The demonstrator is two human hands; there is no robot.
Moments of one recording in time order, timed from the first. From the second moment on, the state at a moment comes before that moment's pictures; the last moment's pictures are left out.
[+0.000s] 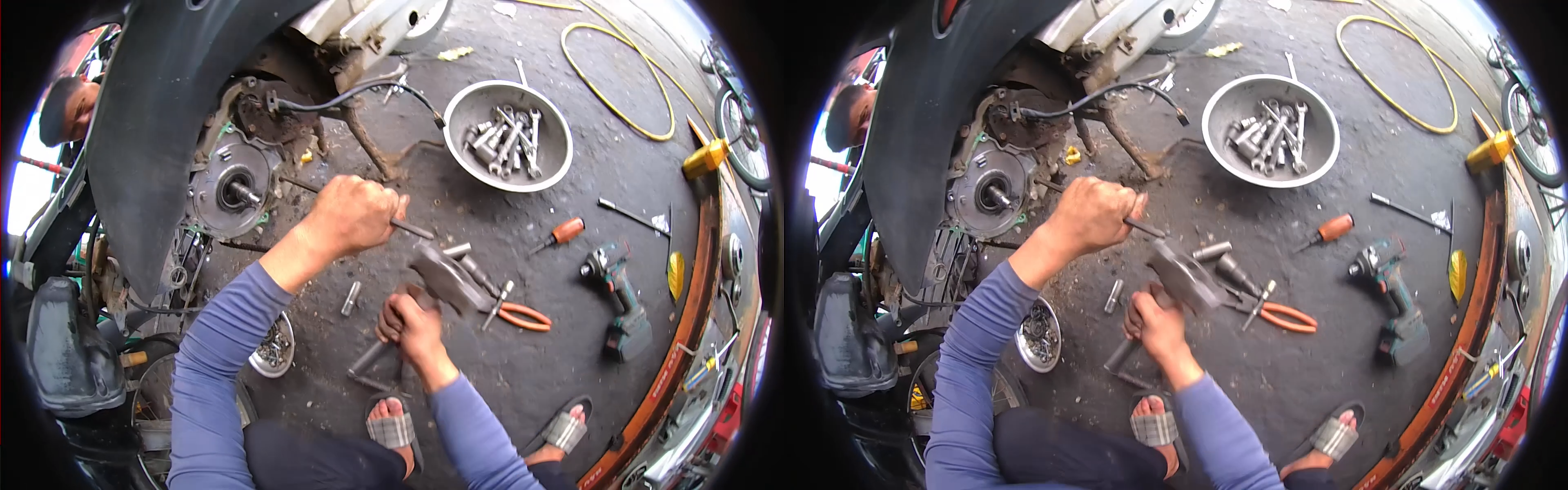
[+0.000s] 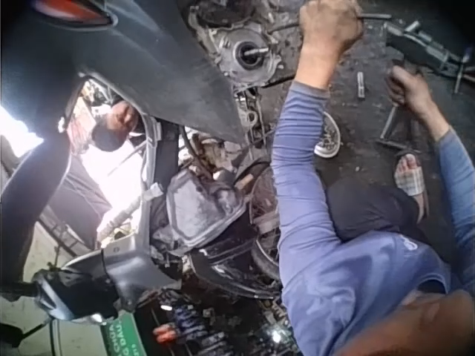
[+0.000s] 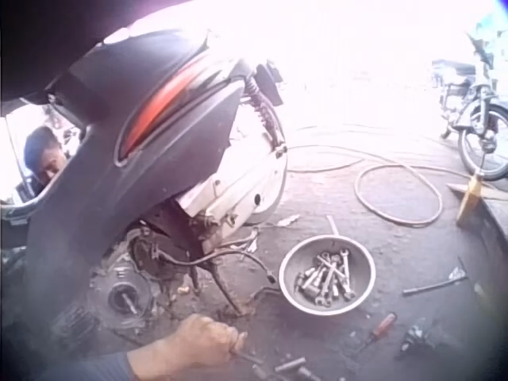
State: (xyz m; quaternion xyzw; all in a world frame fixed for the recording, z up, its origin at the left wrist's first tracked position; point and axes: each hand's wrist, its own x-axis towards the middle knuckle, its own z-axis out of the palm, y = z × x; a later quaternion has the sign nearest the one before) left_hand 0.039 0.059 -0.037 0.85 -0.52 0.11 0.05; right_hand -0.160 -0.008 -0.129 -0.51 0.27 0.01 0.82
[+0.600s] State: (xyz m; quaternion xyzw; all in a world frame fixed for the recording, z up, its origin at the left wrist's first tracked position) left_hand 0.041 0.066 -0.040 0.85 -0.51 0.11 0.06; right_hand -0.183 -0.026 -0.110 -0.21 0.30 -0.03 0.93
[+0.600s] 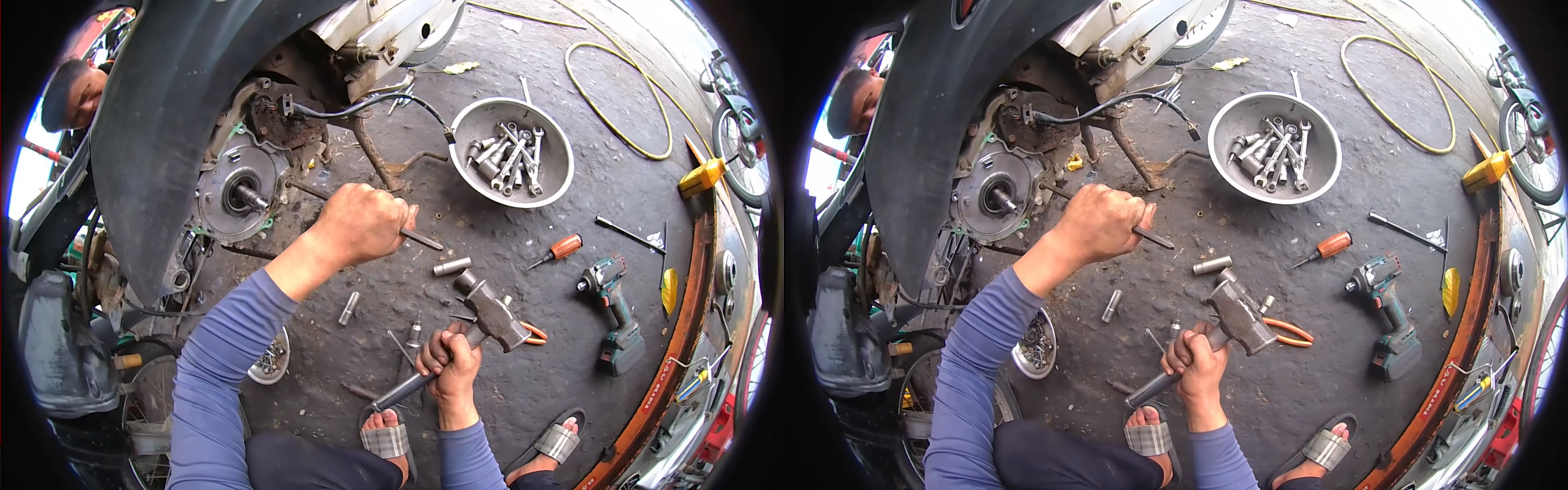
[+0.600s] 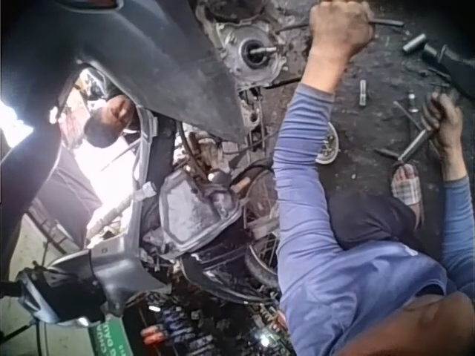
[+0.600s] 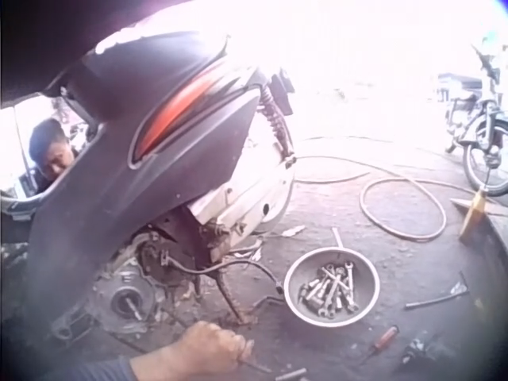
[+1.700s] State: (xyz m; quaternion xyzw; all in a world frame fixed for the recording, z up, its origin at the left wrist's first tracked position) left_hand 0.033 0.066 -0.029 0.85 -0.50 0.10 0.10; right_hand -0.244 0.010 -0.172 -0.21 0.45 0.08 0.86
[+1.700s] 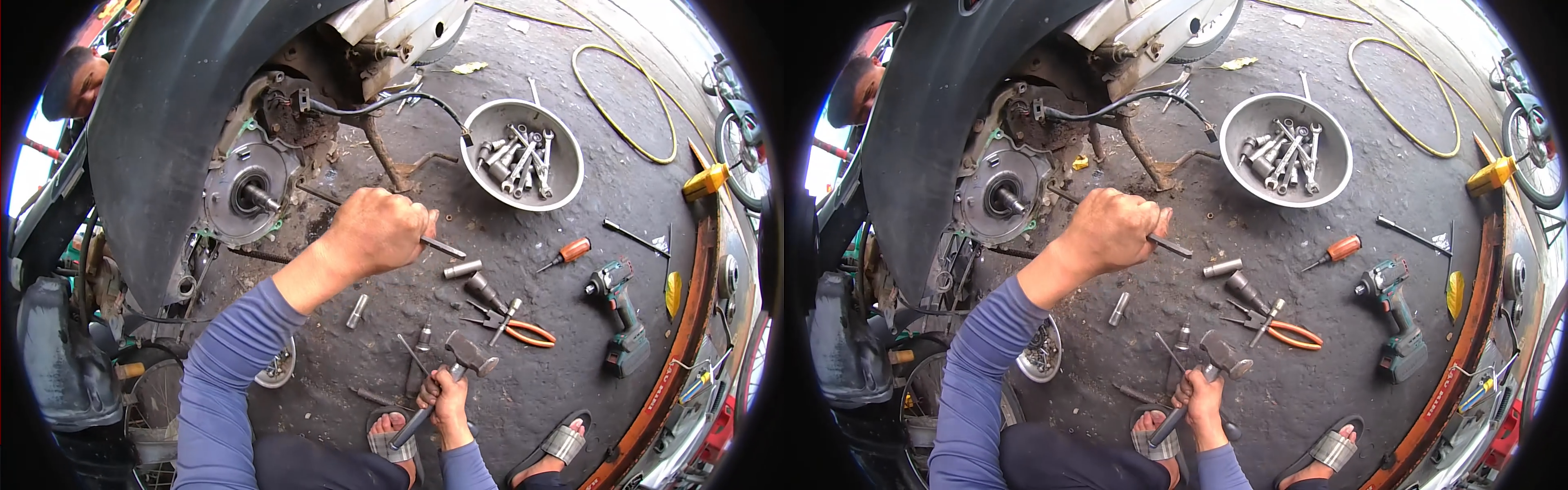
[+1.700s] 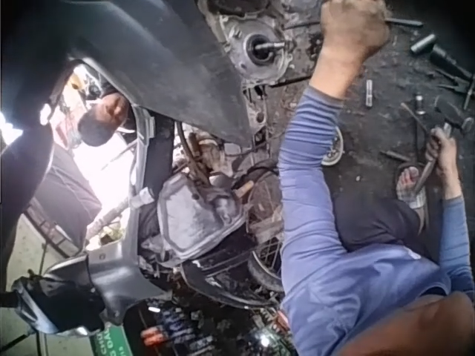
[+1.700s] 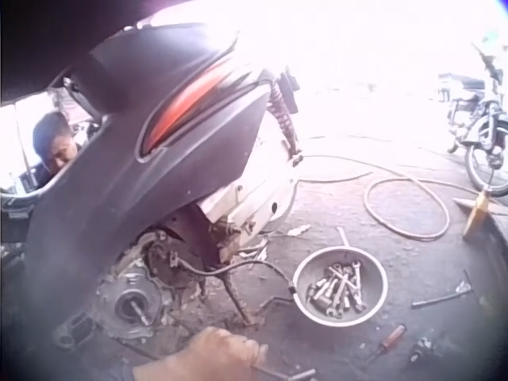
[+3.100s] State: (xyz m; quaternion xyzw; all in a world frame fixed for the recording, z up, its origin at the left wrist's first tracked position) left_hand 0.053 0.092 -0.038 0.86 -0.49 0.11 0.07; right_hand -0.129 0.005 -0.081 -0.21 0.17 -0.06 0.96
